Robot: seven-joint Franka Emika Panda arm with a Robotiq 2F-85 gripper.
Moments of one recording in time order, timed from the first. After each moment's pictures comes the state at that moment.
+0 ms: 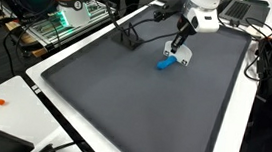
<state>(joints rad) 0.07 0.56 0.04 -1.76 0.01 2.16 0.01</state>
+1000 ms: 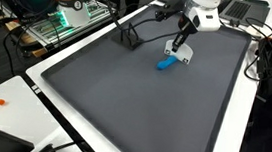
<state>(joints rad) 0.07 0.56 0.05 -1.76 0.02 2.15 0.00</state>
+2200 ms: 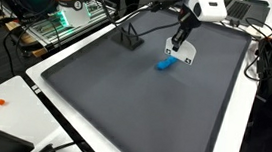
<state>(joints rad) 0.05 0.49 0.01 -1.76 0.01 2.14 0.00</state>
